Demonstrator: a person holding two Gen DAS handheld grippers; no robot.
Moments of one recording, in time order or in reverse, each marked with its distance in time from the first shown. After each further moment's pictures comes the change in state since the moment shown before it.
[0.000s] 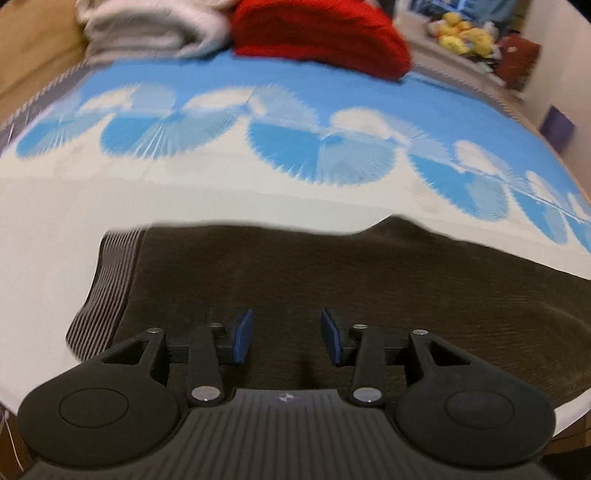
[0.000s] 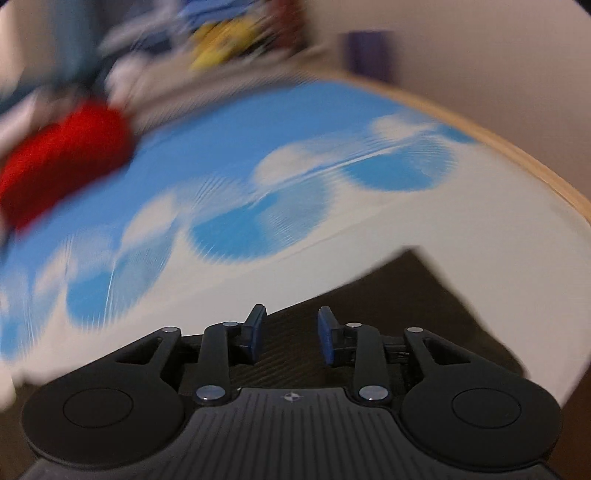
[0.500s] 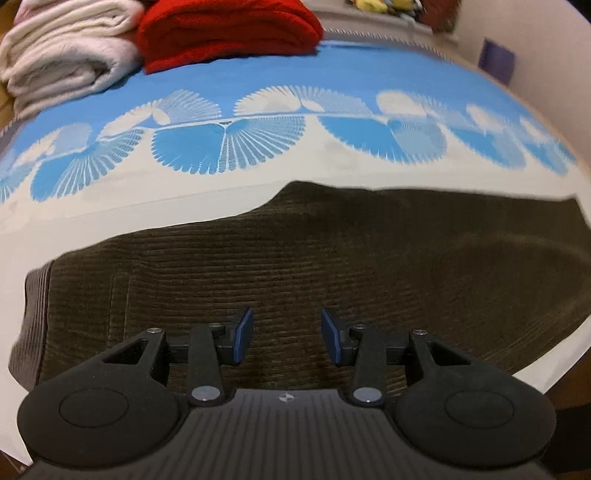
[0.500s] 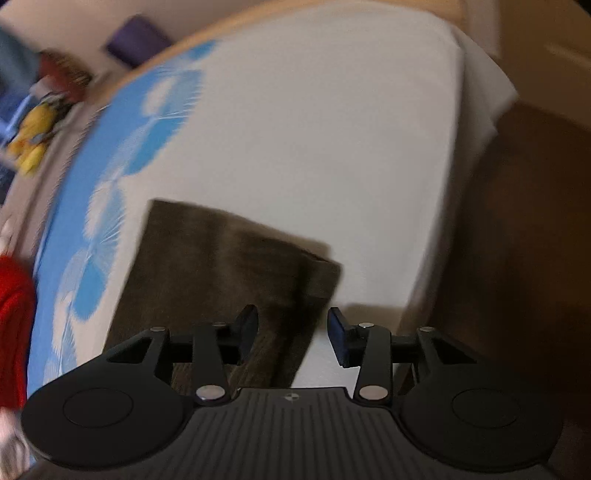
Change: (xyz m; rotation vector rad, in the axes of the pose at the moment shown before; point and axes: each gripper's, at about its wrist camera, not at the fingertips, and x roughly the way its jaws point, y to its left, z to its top) left arm 0.018 -0.089 -0.027 0.254 0.037 -0.051; right arm 0.018 -0.199 -0.084 0.713 0.182 -0.139
